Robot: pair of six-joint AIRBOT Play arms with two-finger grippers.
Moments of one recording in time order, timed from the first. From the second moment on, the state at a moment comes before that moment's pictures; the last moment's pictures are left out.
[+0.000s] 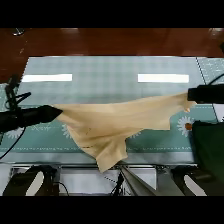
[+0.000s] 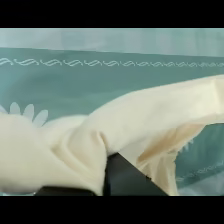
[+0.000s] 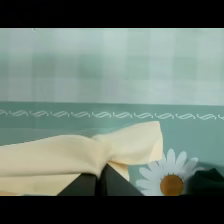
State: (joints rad) left arm 0.11 -0.66 0.61 0.86 -1.09 -1.33; right arm 0.07 -0.88 1.08 -1.61 1.24 1.71
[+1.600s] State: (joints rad) left arm 0.01 -1.09 0.45 0.43 -0.93 -1.17; right arm -0.58 -1.03 0.56 -0.97 1.04 1.27
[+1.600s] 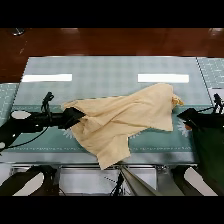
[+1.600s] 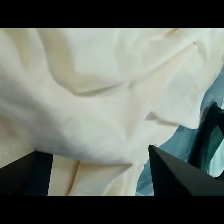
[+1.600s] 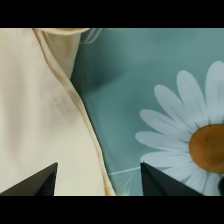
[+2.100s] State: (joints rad) left arm -0.07 -1.26 0.65 0.42 -0.98 -1.05; right arm -0.58 -1.05 0.54 -1.04 1.13 1.30
